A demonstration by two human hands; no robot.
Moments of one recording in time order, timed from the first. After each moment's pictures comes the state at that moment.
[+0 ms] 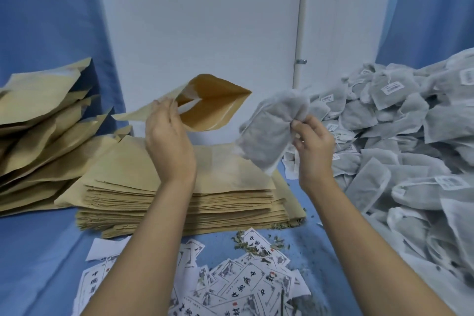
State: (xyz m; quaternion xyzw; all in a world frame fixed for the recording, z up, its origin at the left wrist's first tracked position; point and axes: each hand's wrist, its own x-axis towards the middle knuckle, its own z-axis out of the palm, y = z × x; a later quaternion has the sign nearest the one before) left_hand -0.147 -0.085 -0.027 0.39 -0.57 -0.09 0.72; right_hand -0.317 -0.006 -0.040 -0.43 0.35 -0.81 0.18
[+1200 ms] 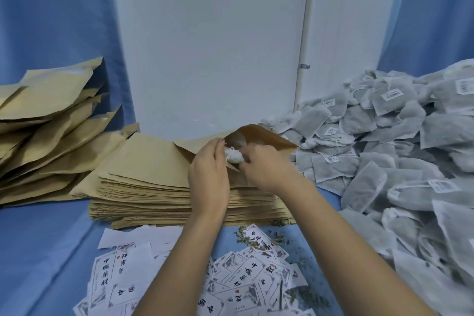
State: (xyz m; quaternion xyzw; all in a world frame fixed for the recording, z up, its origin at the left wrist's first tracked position) left_hand -0.164 -0.049 -0.072 0.38 -0.65 -0.19 0.63; right_hand -0.275 -0.025 -0.042 -0.67 0.71 -0.24 -0.04
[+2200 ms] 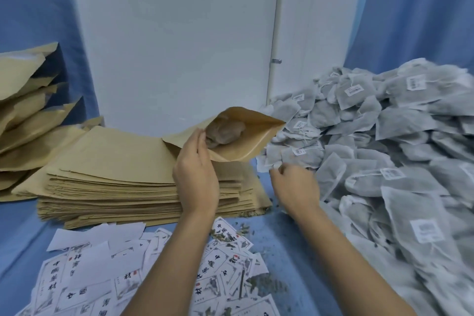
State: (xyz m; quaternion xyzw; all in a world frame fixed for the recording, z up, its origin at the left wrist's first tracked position) left_hand -0.200 -0.025 -0.077 0.37 -0.60 -0.20 0.68; right_hand -0.344 0.033 -0.091 -0.42 0.84 -0.35 -0.05
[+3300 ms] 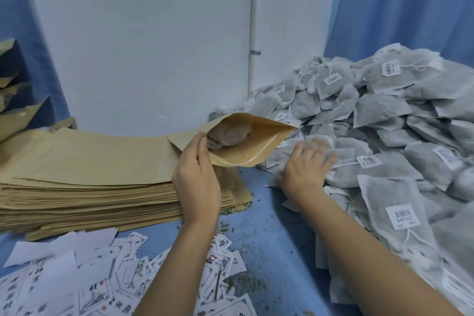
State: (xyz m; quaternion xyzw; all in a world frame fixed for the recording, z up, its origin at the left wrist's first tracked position) left_hand -0.238 -0.001 -0.090 0.33 -0.59 -0.28 0.68; right_hand -0.412 0.031 -0.103 -0.33 0.93 -0.01 -0.16
